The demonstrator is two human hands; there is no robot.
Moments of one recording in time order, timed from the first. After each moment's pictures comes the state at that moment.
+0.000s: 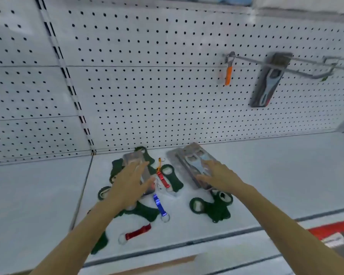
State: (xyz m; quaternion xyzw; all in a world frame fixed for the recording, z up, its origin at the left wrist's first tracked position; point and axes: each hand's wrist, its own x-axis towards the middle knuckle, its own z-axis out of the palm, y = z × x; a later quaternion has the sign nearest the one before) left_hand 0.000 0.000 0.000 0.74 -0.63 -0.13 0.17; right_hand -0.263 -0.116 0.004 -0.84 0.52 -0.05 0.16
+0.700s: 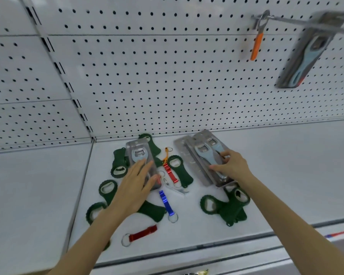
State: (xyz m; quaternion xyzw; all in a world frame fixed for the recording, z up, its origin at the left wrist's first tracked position) left_hand 0.008 -0.011 -0.052 0.74 -0.61 -0.18 0.20; right_hand -0.250 -0.155 -0.020 -0.66 0.65 -0.17 0.34
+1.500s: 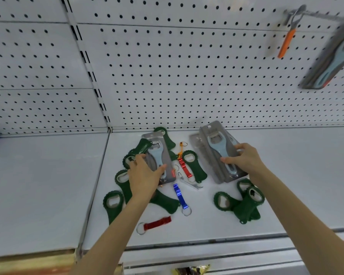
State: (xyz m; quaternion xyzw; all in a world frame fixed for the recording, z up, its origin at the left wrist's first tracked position) left_hand 0.004 -0.026 -0.050 0.86 -0.31 -0.21 0.36; right_hand -0.233 -0.152 -0.003 -0.59 0.62 -0.24 0.45
